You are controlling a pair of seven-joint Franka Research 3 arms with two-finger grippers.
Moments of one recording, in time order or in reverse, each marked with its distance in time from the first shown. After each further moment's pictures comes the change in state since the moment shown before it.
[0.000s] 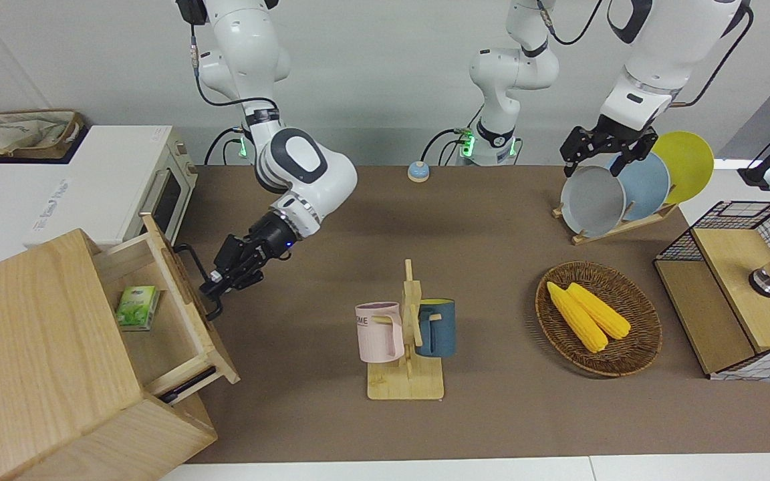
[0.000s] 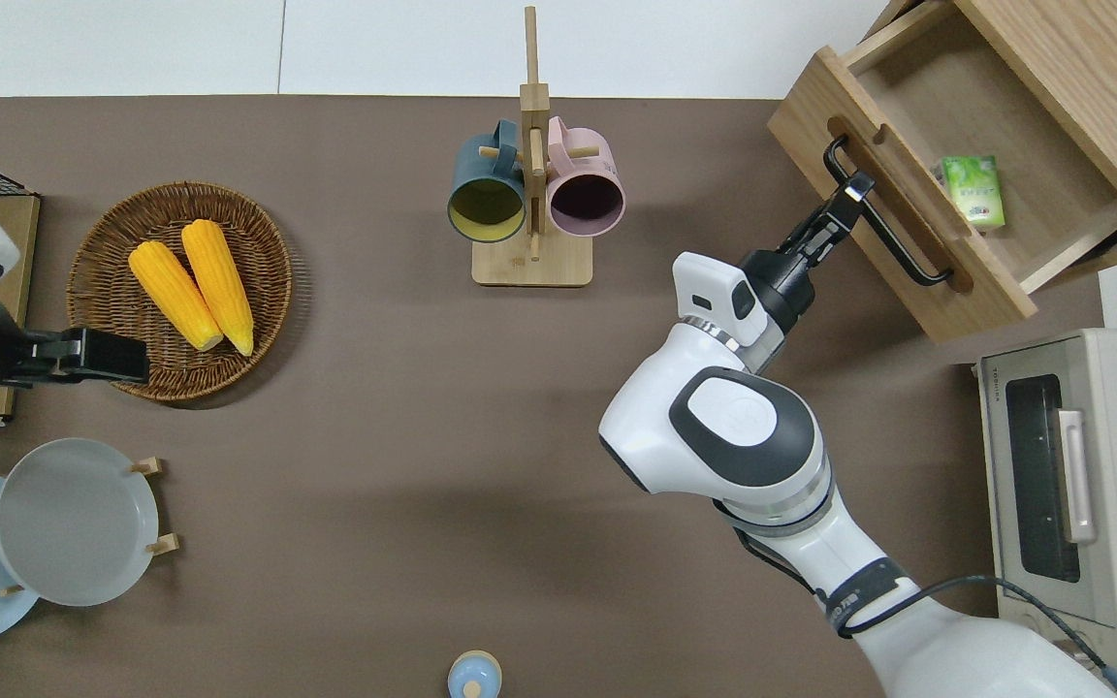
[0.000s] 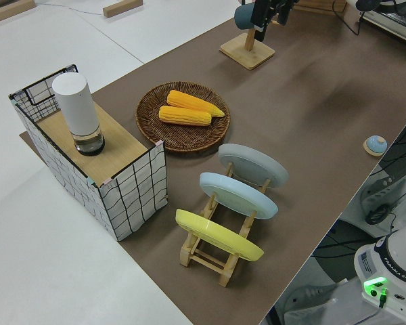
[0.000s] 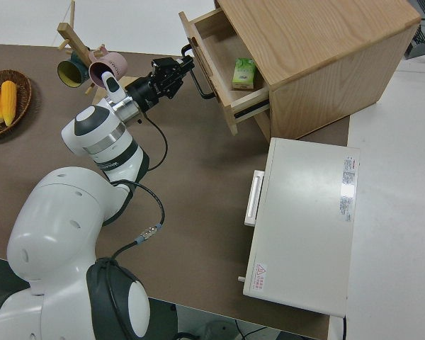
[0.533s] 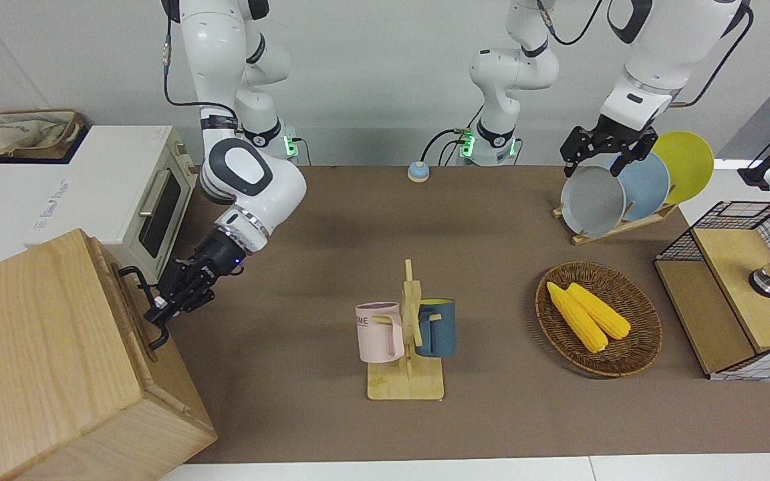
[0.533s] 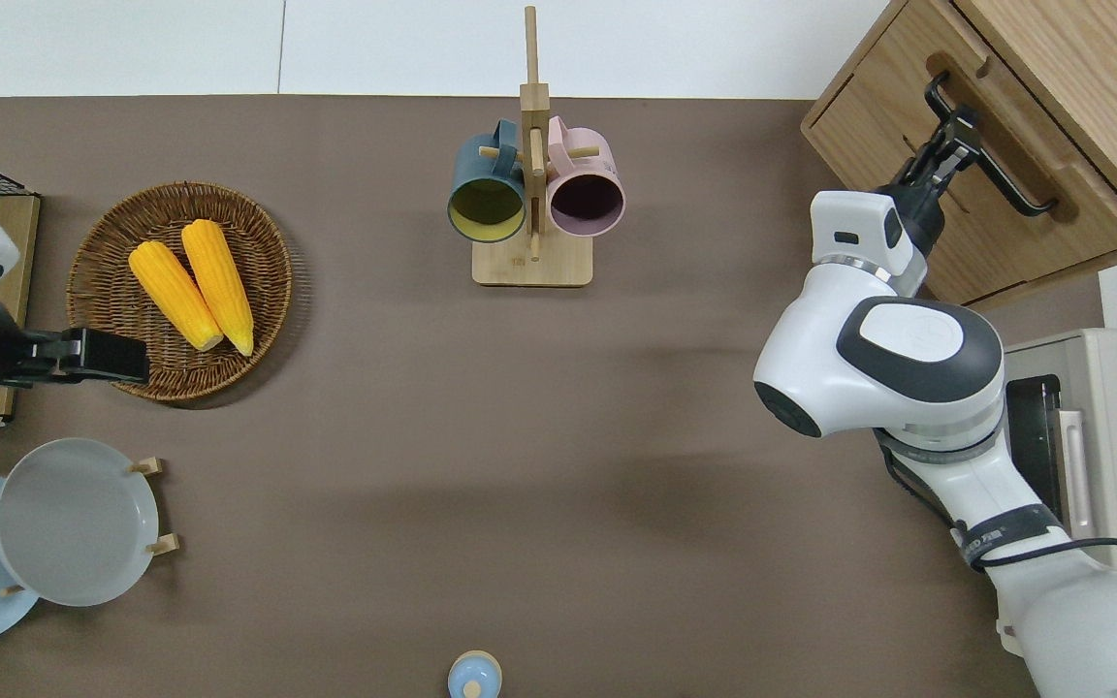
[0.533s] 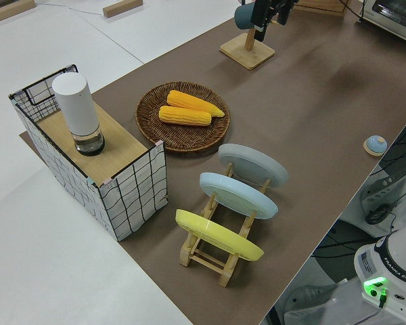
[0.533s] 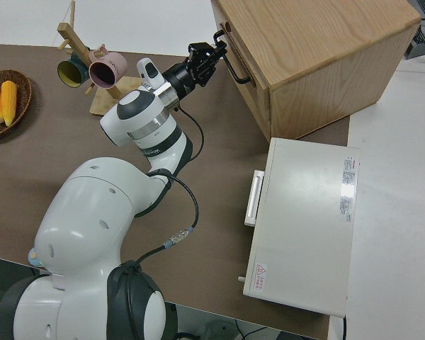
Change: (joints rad) left arm 0.000 0.000 0.000 0.000 0.000 0.000 0.000; right arm -0.037 0.020 -0.151 0.061 -0.105 0.263 0.008
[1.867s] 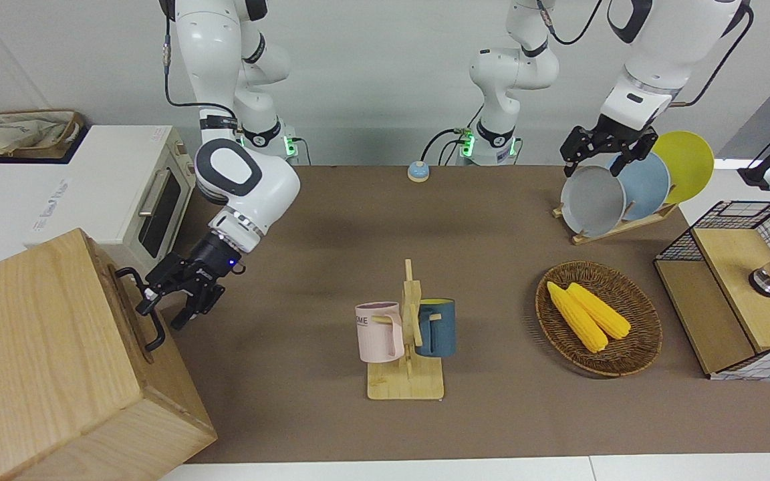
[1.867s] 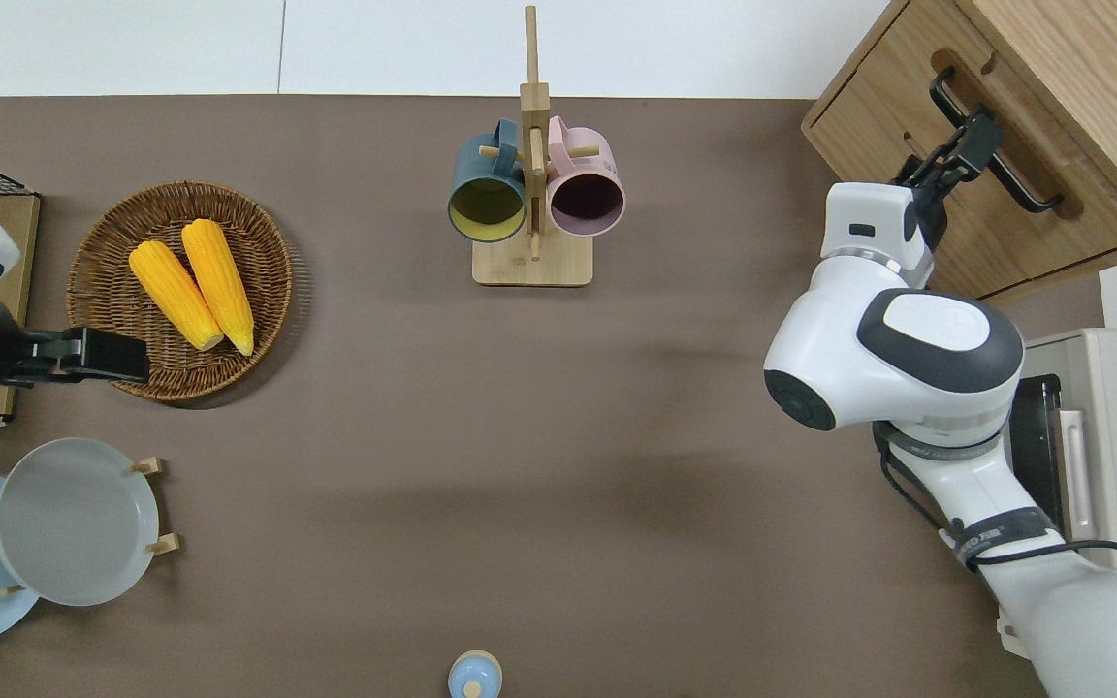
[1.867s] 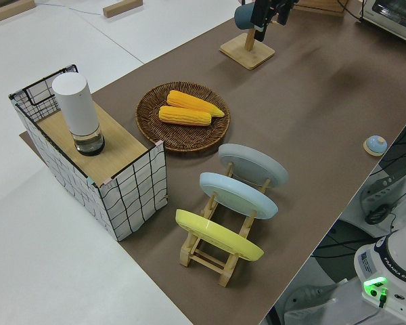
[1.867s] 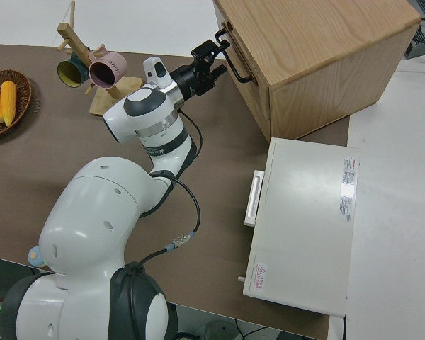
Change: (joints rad) left arm 0.000 0.000 0.000 0.000 0.000 0.000 0.000; right arm -0.004 0.001 -0.012 0.012 0.146 0.067 -0.022
